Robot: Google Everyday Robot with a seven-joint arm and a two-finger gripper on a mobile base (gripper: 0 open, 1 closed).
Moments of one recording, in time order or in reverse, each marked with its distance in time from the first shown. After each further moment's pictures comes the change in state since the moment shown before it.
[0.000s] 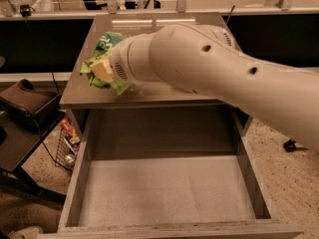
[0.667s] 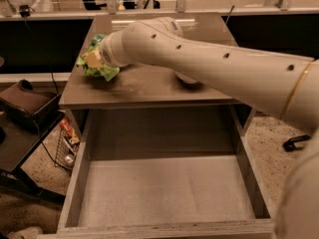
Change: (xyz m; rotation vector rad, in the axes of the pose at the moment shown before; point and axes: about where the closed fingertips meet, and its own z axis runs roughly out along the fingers) arm 0.003 -0.059 0.144 -0.023 0.049 0.050
